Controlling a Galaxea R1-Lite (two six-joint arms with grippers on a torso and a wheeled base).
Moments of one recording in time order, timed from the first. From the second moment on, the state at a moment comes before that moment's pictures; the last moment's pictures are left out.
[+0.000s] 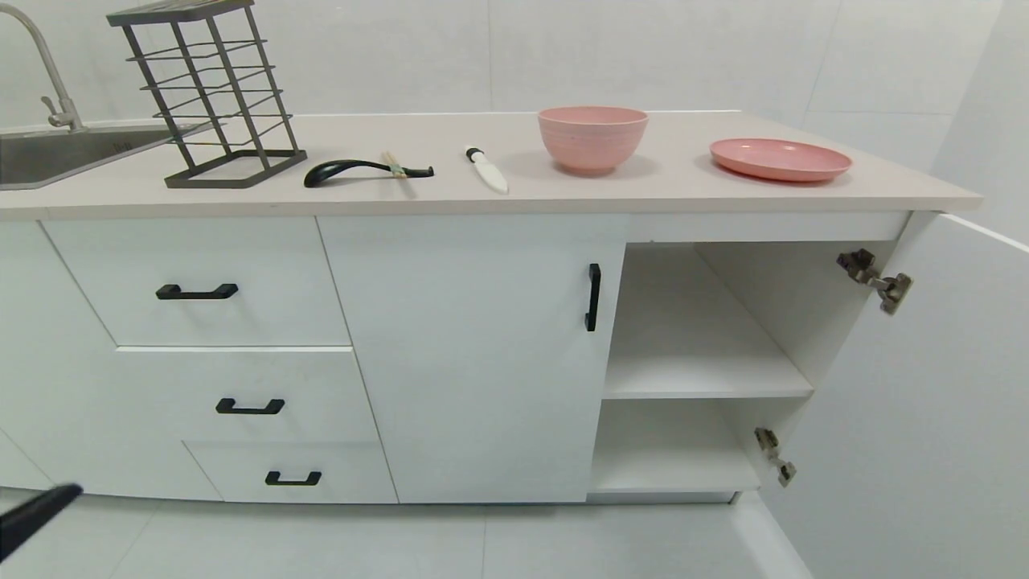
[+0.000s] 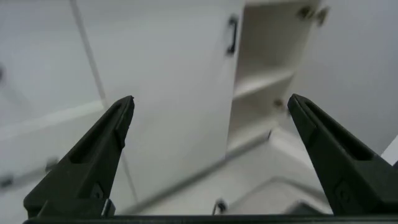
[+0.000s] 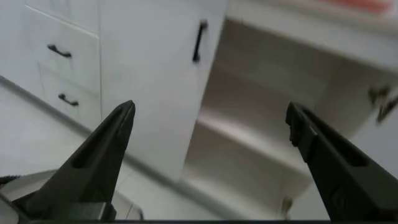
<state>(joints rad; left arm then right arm) -0.18 0.38 -0.05 -0.40 -0.38 -0.03 -0.04 0.12 0.00 -0.22 0.55 -0.17</state>
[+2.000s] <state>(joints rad) 0.00 0.00 0.00 0.00 -0.04 0.01 0.00 0.00 0.00 0.00 0.02 0.02</state>
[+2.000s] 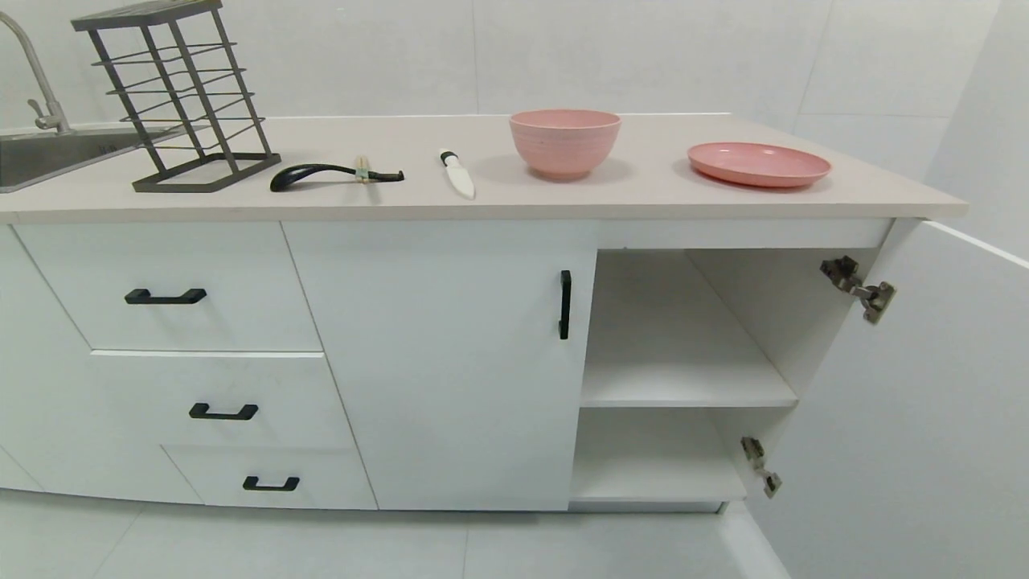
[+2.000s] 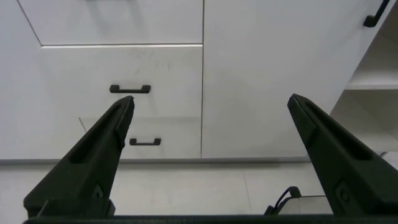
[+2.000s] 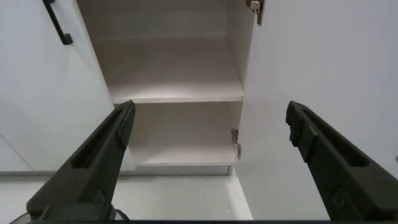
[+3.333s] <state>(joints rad) 0.00 0.00 0.00 0.00 -0.04 0.00 0.00 0.00 0.00 0.00 0.01 0.02</state>
